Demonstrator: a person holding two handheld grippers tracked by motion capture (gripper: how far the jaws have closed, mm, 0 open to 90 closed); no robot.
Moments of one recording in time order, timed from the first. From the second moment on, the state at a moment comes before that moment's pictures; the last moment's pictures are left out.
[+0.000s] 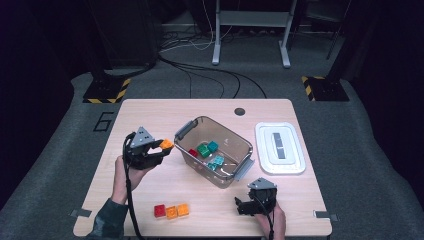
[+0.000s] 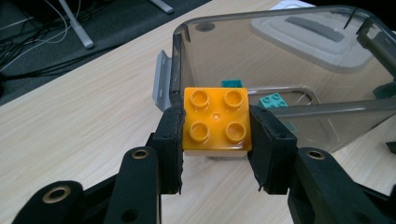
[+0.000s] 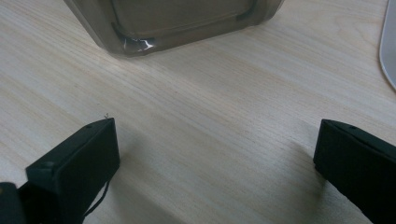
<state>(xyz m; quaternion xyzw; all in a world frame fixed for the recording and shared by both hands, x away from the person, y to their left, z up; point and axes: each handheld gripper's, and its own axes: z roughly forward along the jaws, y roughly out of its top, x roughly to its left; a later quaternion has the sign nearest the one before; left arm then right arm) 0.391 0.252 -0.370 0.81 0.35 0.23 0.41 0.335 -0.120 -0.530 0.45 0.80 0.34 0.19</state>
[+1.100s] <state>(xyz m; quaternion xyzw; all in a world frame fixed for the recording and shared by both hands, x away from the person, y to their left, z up) 0.430 0.223 -0.351 0.82 0.34 0.23 0.41 0.335 -0.120 -0.530 0.45 0.80 0.34 0.19</state>
